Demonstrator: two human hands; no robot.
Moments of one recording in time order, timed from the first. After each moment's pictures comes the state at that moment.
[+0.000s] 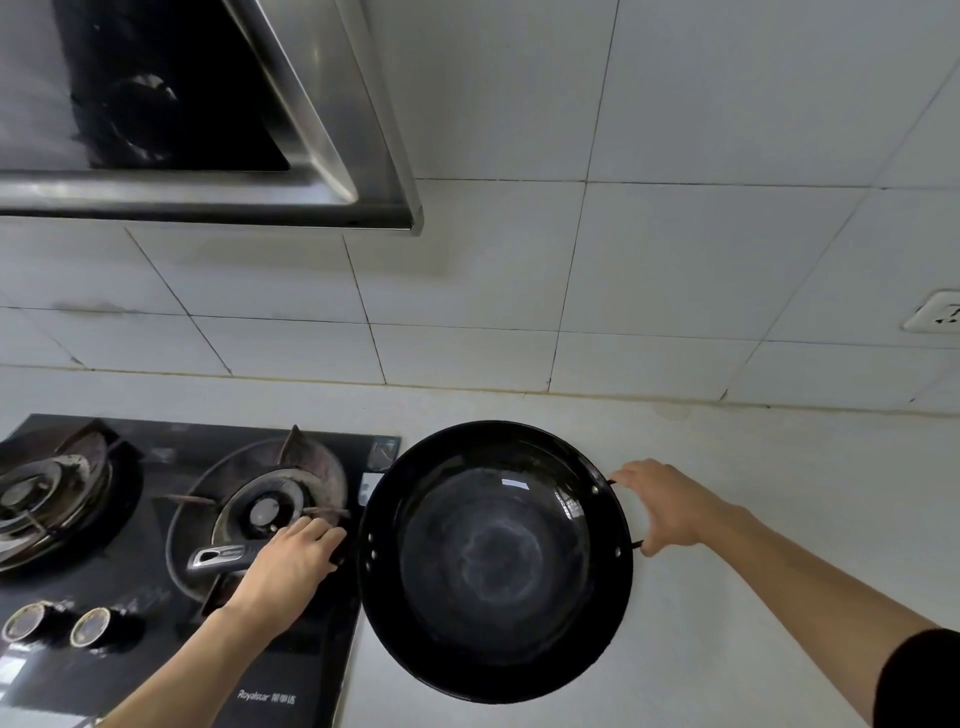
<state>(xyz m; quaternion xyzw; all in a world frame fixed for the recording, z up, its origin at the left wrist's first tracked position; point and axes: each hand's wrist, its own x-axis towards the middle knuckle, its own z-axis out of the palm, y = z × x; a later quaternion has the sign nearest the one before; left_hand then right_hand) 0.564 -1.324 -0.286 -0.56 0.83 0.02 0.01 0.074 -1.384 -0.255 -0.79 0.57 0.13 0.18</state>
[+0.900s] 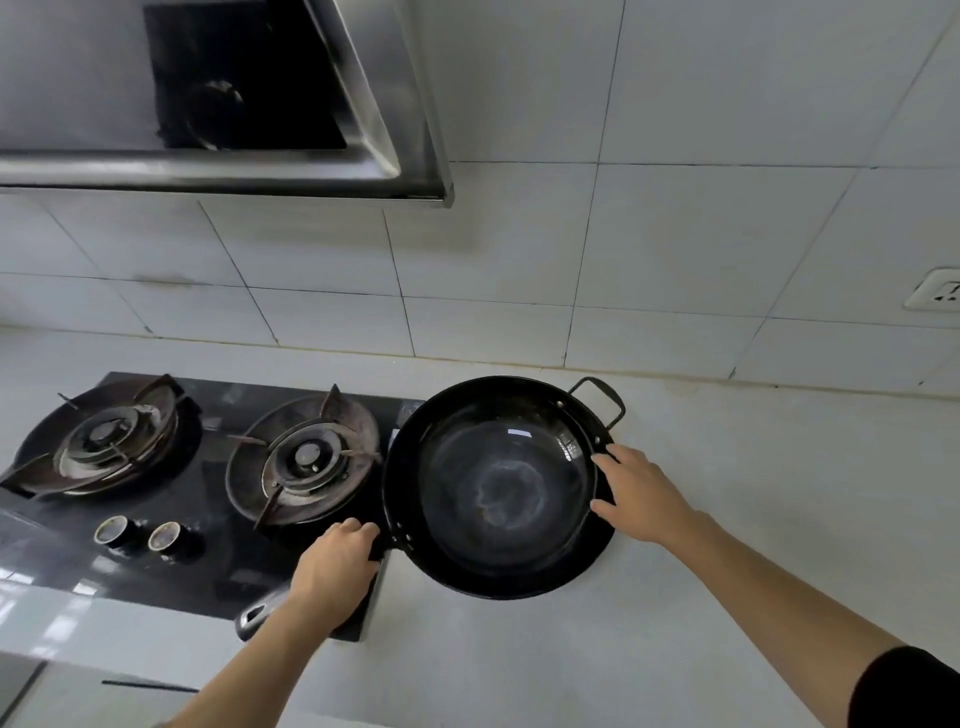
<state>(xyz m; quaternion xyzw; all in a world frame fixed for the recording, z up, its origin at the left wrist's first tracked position) 0.511 -1.227 -0.275 -0.71 0.70 0.12 0.05 0.136 -1.298 -0.245 -0.77 0.62 0.02 0.12</state>
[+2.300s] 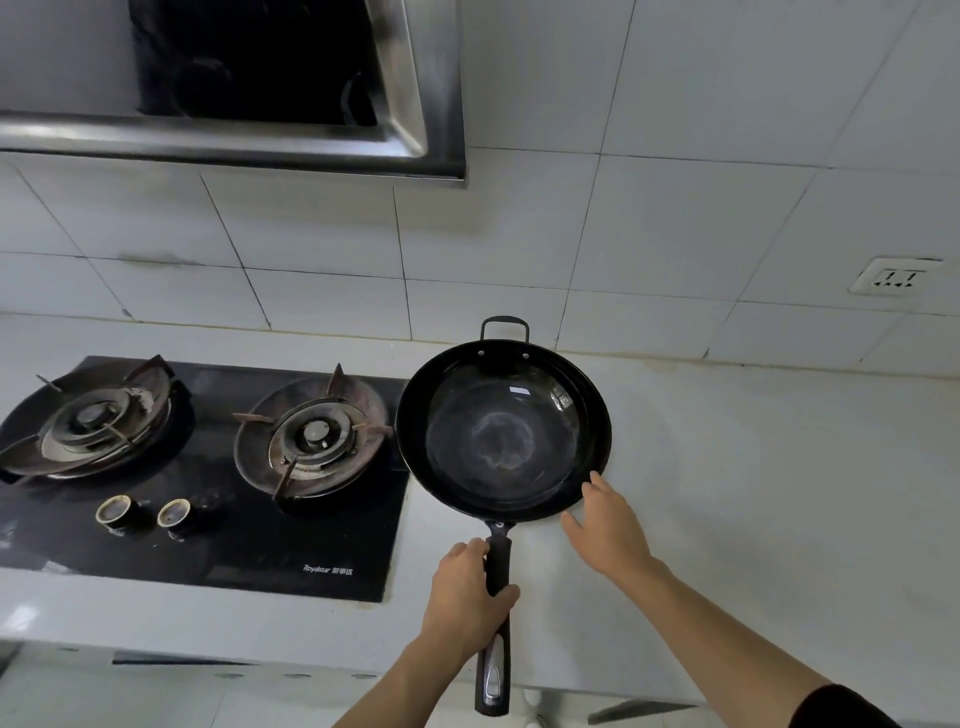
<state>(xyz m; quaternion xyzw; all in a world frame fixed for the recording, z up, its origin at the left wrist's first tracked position) 0.413 -1.147 -0.281 -0.68 0.63 0.34 -0.16 0.223 -1.205 -0.278 -0.63 0.75 -0.09 0.19</state>
